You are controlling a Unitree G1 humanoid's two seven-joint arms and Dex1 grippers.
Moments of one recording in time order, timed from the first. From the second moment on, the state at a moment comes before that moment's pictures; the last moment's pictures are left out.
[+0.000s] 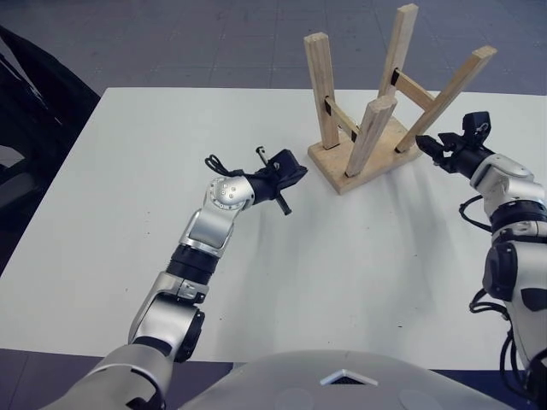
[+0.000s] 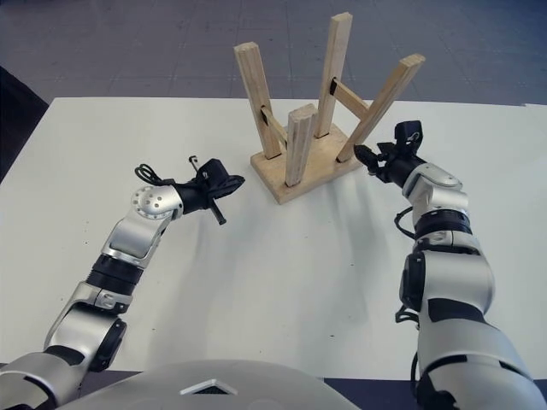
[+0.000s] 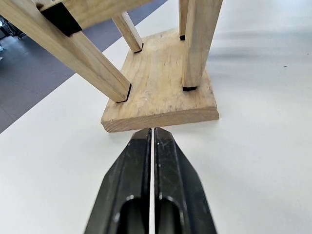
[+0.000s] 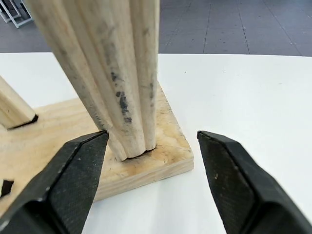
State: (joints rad) left arm -0.41 0.29 -0.28 0.23 0.06 0.20 -0.67; right arm -0.84 -0.51 -0.16 1.21 0.30 0.09 0.65
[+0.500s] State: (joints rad) left arm -0.33 0.31 -0.28 0.18 0.06 0.19 -0.64; right arm -0.85 -0.39 -0.21 1.26 0.22 0.01 0.49
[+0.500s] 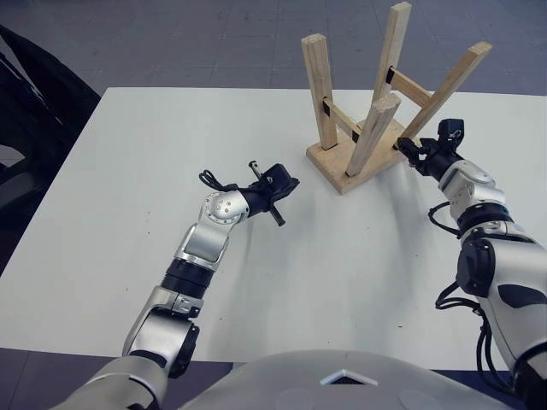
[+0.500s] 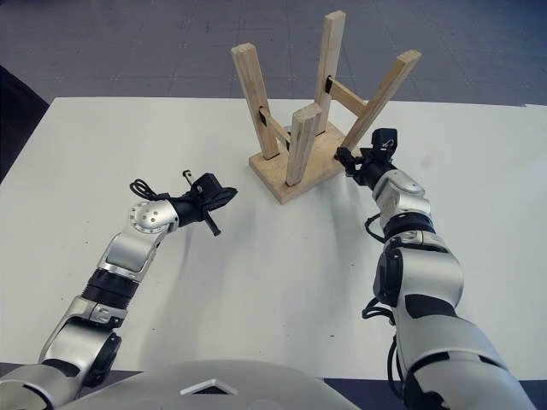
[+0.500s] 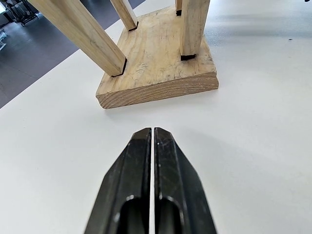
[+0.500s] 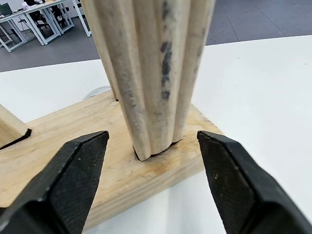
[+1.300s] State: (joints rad) left arm -0.30 0.45 -0.18 0.15 0.05 0.20 -0.66; right arm -0.68 -0.39 -0.11 0.85 0.17 -0.04 0.80
